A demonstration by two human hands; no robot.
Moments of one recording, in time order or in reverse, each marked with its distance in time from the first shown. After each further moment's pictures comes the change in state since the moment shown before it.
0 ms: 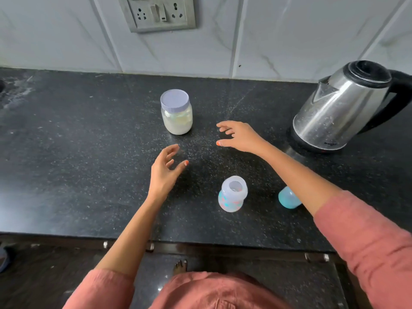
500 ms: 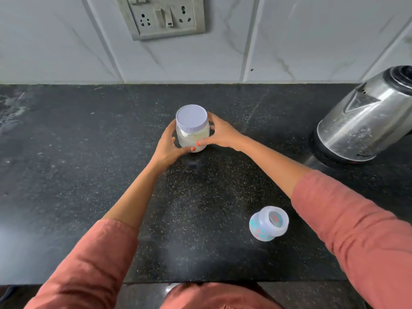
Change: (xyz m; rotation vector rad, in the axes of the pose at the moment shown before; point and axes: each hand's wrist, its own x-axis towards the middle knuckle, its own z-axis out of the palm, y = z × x) left_hand 0.152 -0.009 -0.037 0.127 -0.285 -0.001; right_hand 0.108 -0.050 0.042 0.210 -0.006 0.007
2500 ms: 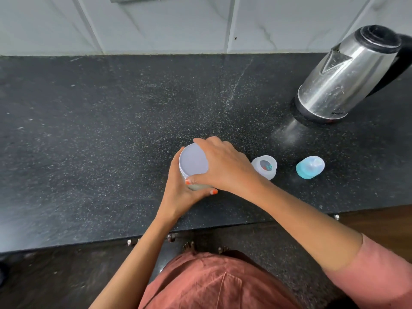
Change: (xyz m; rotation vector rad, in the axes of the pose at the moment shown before) left_hand -0.197 0.018 0.042 -0.237 -0.063 0.039; right_hand -0.192 -0.071 0.067 -0.569 -0.018 0.124
